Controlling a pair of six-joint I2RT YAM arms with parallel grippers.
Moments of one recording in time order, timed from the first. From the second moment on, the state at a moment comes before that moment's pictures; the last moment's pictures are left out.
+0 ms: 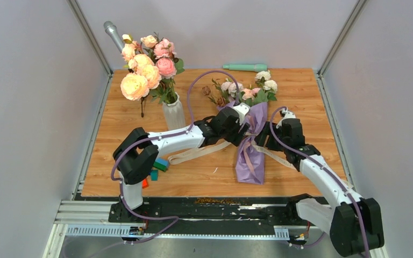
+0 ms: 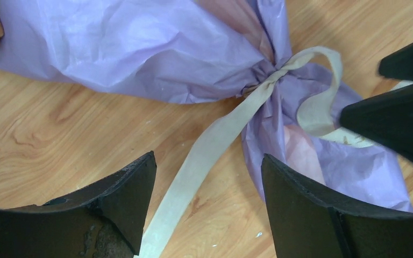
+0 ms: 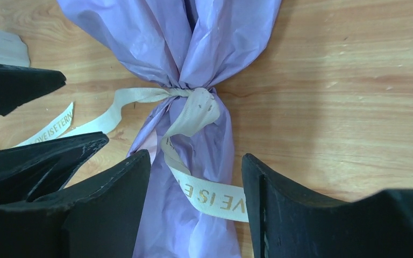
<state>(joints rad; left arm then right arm) -0.95 1.86 1.33 -0.14 -0.13 -0.18 0.24 1.01 0.58 -0.22 -0.11 0.46</state>
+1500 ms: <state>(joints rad) -0.95 1.98 1.33 0.05 -0.08 -0.08 0.08 0.86 0.52 -0.27 -0.31 0.38</state>
